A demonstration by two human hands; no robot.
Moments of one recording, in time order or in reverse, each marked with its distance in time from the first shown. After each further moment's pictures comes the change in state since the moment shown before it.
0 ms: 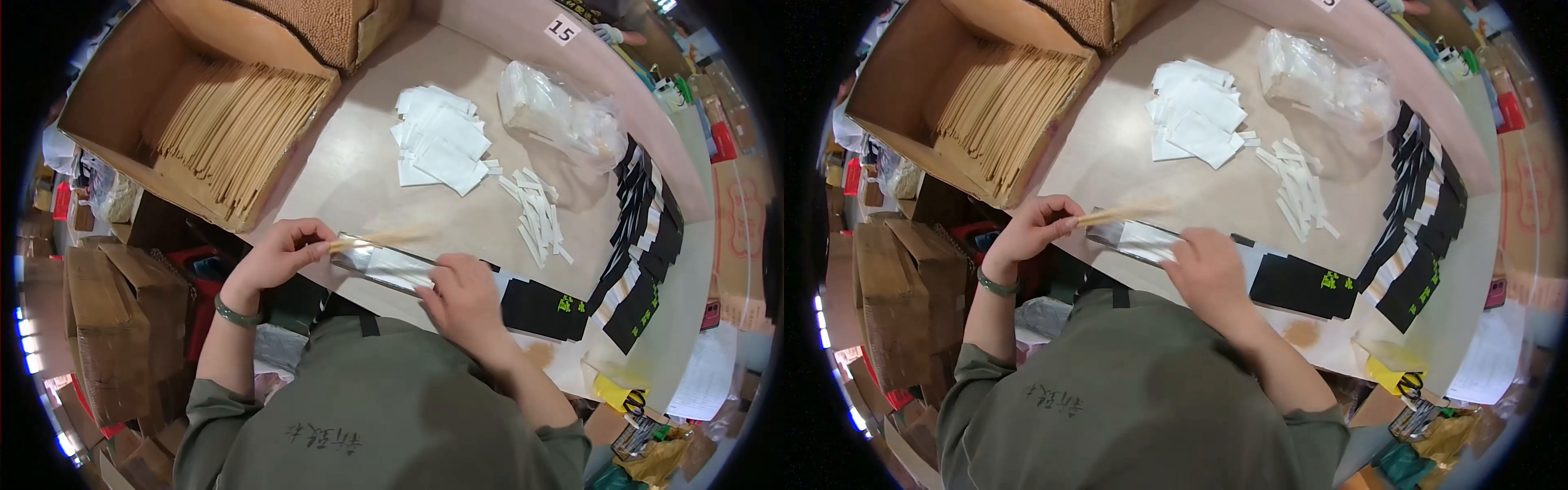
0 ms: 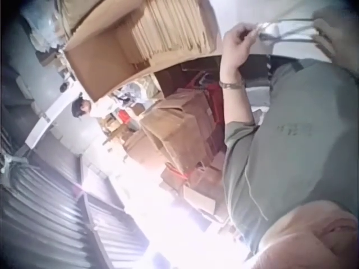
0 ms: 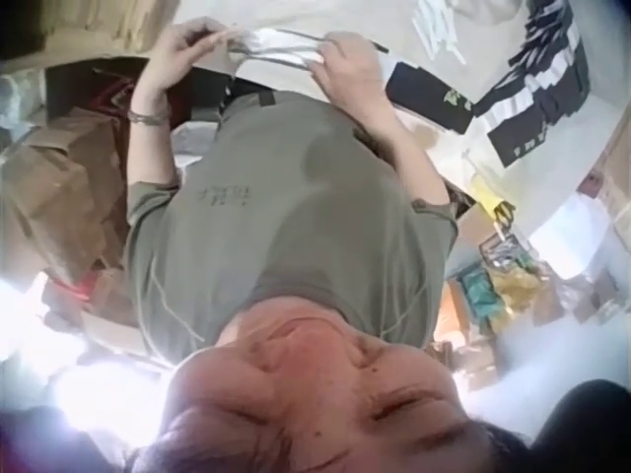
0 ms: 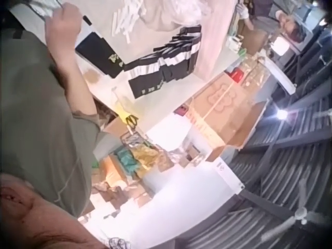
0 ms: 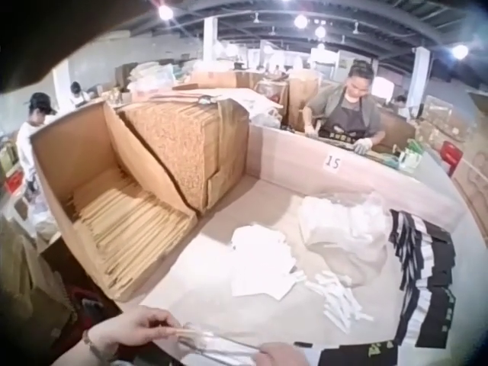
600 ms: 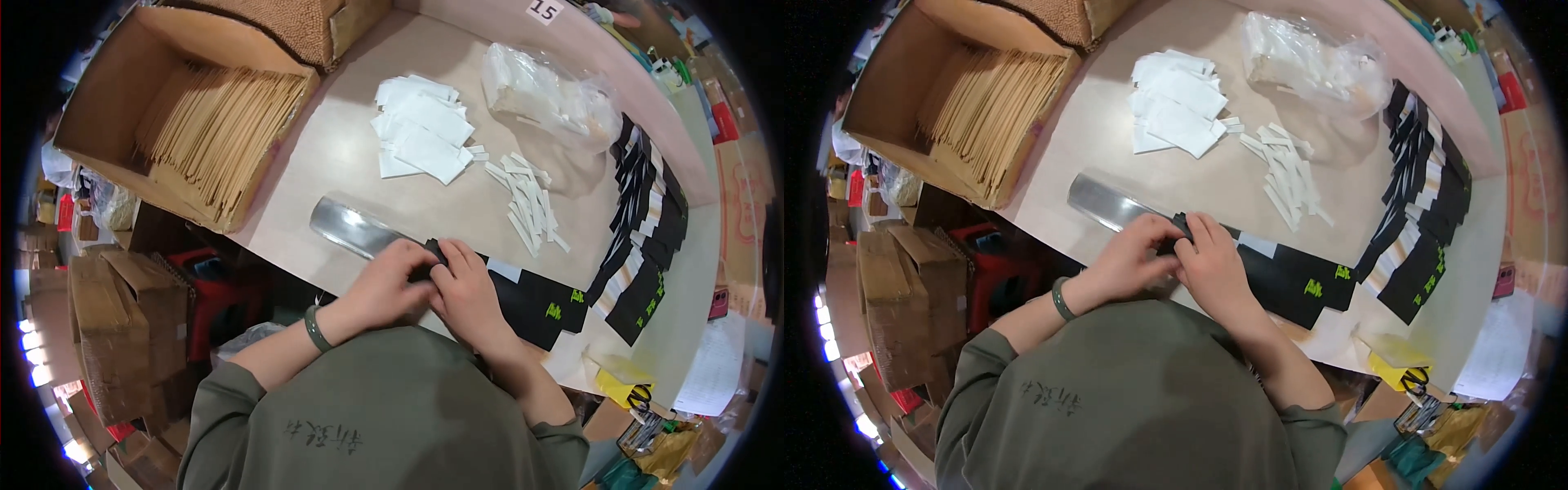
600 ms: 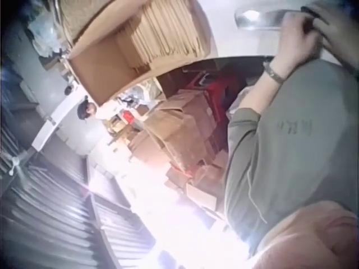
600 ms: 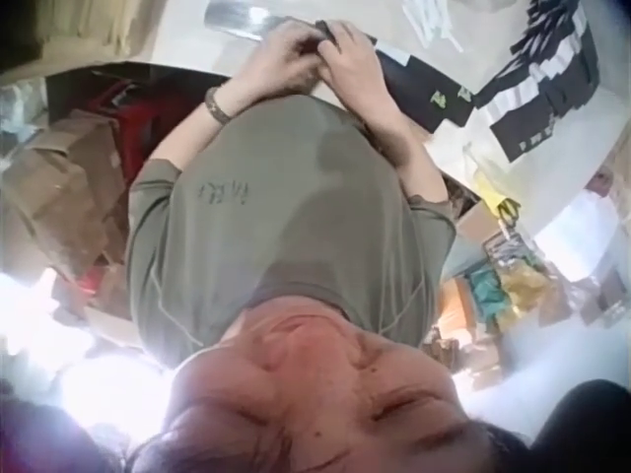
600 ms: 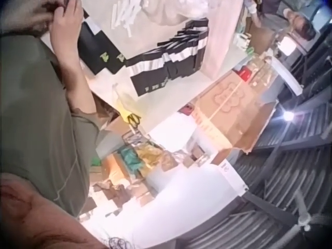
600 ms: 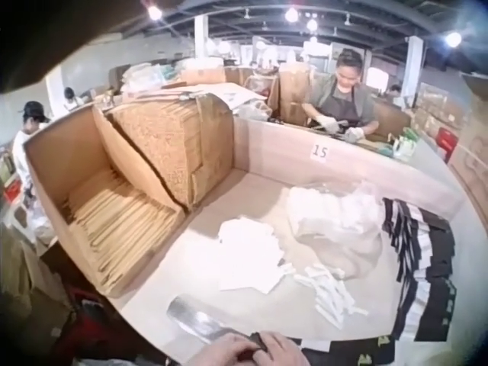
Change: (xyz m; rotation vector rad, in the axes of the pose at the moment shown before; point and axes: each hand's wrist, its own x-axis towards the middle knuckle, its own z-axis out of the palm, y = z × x) left_hand 0.048 0.002 0.147 0.370 0.018 0.233; right_hand -0.026 0.031 -0.001 -0.063 -0.097 0.017
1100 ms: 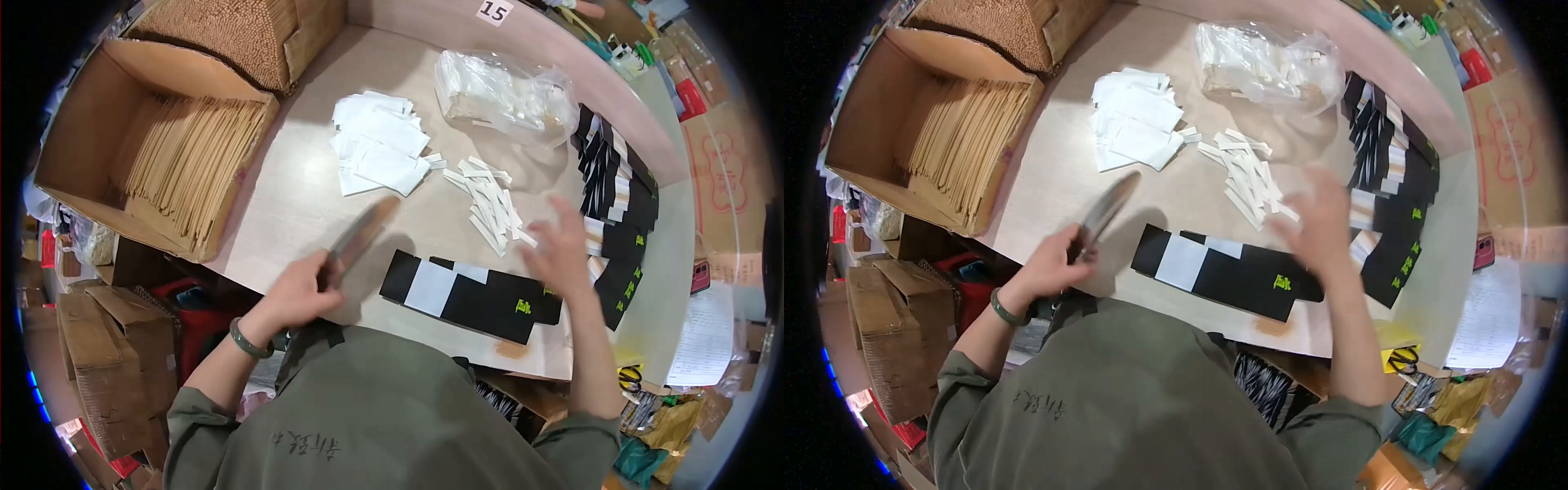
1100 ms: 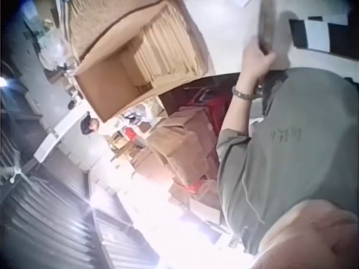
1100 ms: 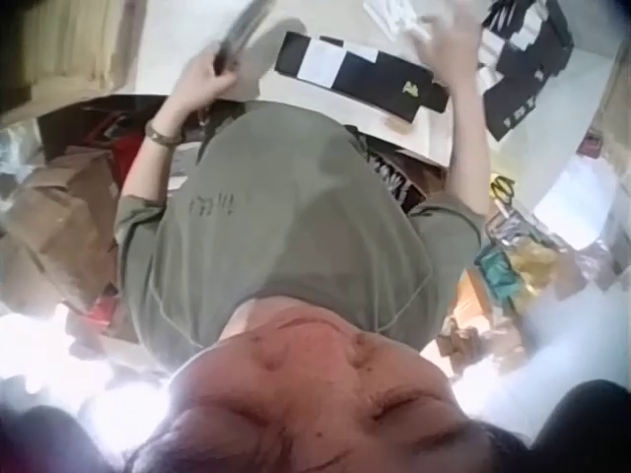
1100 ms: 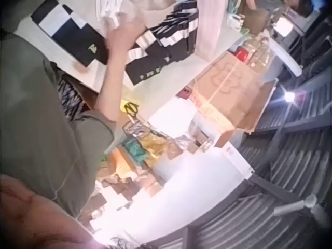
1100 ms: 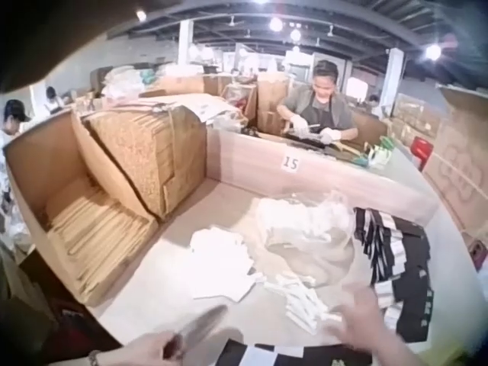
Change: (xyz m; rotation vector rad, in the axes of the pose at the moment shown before) left_hand -0.018 -0.030 -0.060 -0.050 -0.036 -0.344; right_hand -0.030 0.103 -0.130 -0.353 0.064 0.284
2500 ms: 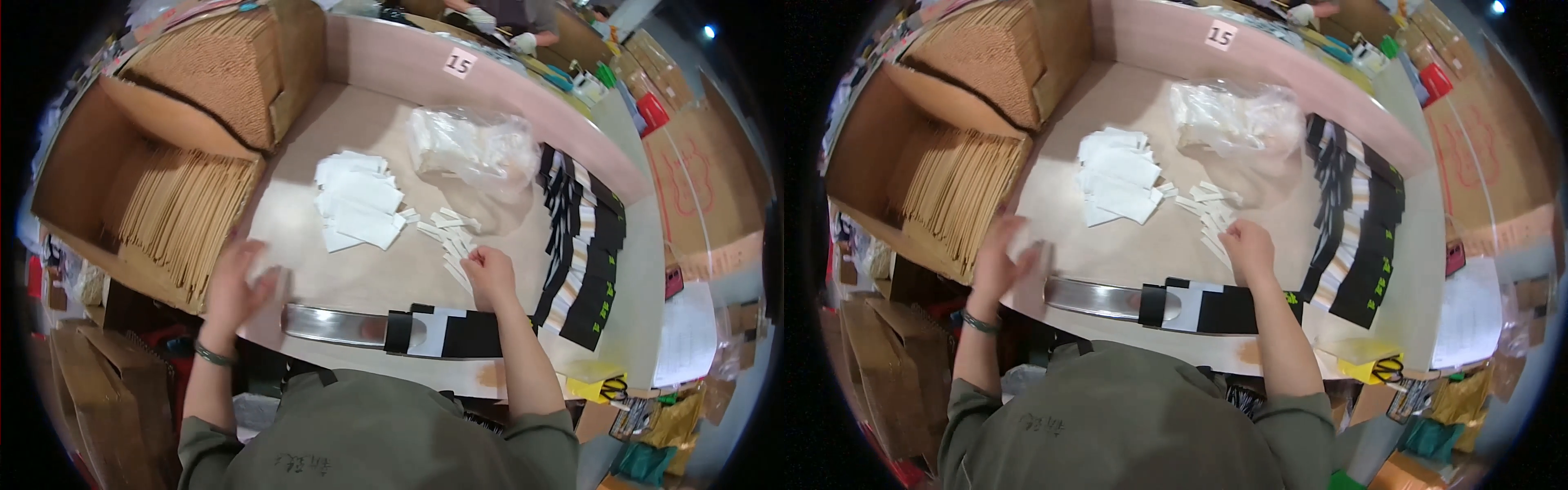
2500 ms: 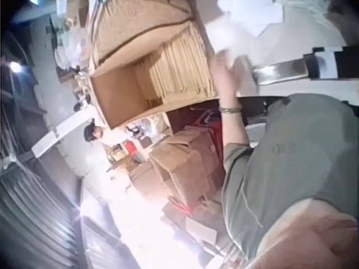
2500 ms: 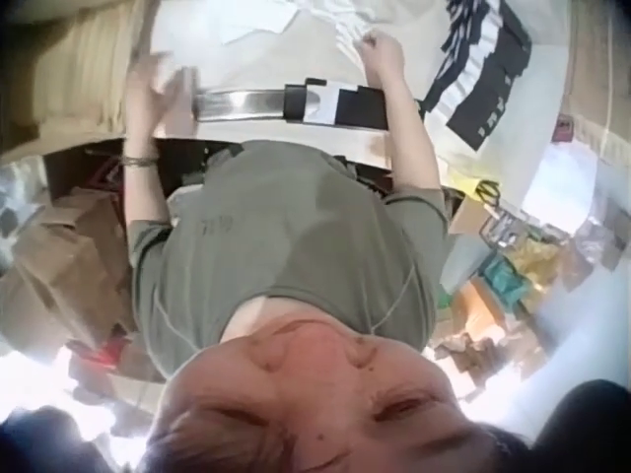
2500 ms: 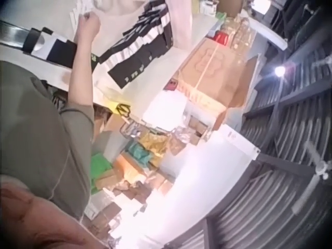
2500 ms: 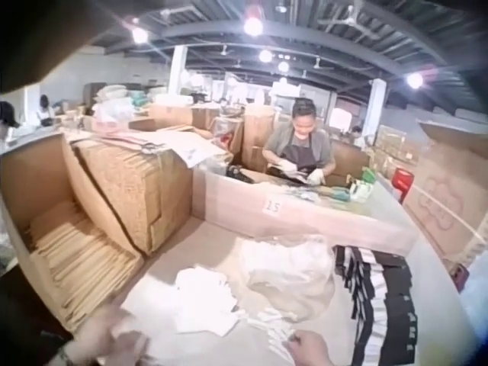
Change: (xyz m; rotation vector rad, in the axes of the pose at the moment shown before) left_hand 0.018 -0.011 -0.086 0.697 0.632 0.545; right_hand 0.046 -0.018 0.069 0.264 -0.048 0.556
